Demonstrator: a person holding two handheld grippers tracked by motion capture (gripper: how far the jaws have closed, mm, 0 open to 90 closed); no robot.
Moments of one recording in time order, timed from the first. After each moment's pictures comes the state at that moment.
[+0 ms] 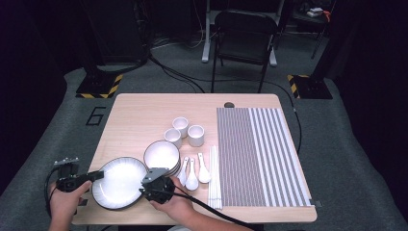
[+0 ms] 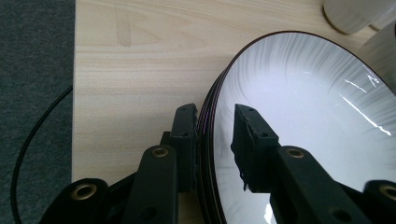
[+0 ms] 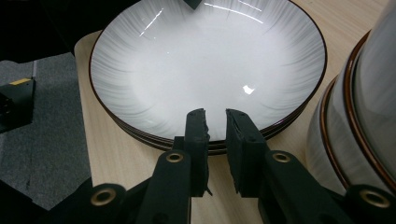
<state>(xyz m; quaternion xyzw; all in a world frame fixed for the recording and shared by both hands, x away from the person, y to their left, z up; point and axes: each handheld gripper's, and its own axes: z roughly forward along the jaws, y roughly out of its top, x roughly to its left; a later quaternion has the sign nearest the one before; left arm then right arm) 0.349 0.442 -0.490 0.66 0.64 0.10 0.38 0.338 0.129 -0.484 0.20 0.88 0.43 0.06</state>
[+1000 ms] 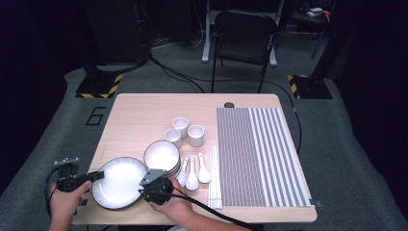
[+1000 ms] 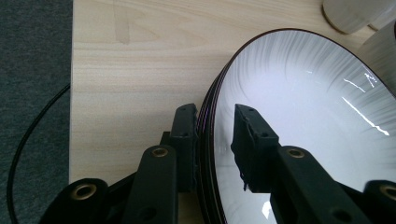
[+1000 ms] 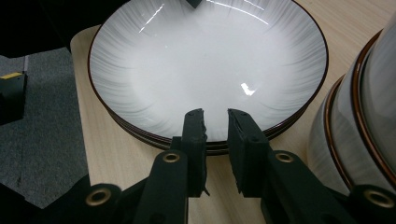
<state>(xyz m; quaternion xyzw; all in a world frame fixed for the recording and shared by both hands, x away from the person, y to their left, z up) 0.349 0.443 -0.491 0.66 0.64 0.09 0.38 0.334 0.133 -0.483 0.20 0.88 0.42 0.07</state>
